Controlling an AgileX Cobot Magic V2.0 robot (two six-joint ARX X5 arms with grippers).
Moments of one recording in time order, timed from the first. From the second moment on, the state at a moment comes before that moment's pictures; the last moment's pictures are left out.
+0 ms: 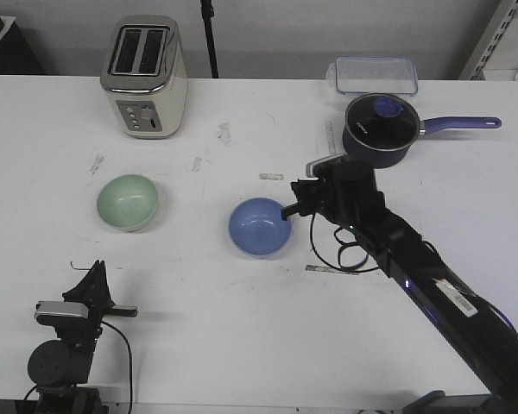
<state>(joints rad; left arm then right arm) -0.06 0.00 0.03 0.14 -0.05 0.06 0.42 1.45 1.16 -0.19 -0.18 0.14</state>
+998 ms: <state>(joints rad) -0.06 0.00 0.03 0.14 -0.05 0.06 0.02 0.49 0.43 0.07 -0.10 0.09</state>
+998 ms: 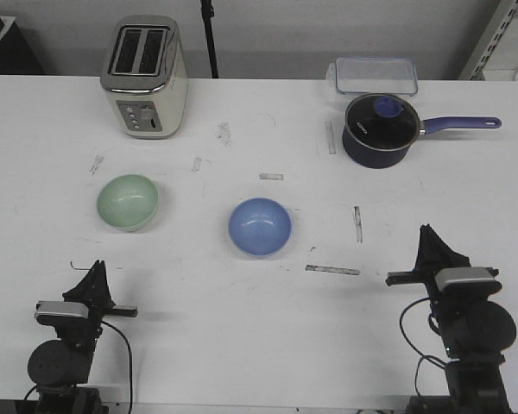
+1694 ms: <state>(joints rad) -0.06 0.00 0.03 0.14 -0.05 0.06 0.02 0.24 0.43 -0.16 -0.07 0.10</state>
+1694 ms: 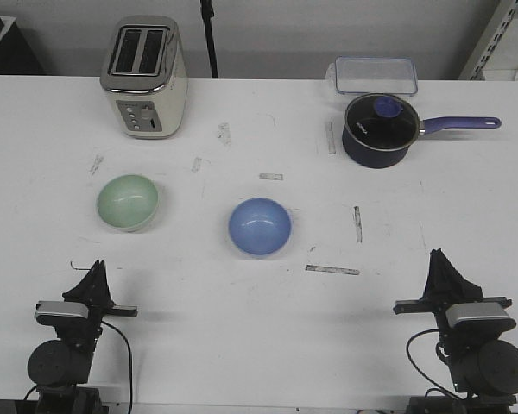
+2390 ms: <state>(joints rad) -0.06 0.01 0.03 0.18 -0.11 0.02 0.02 0.24 0.43 -0.16 -0.07 0.10</state>
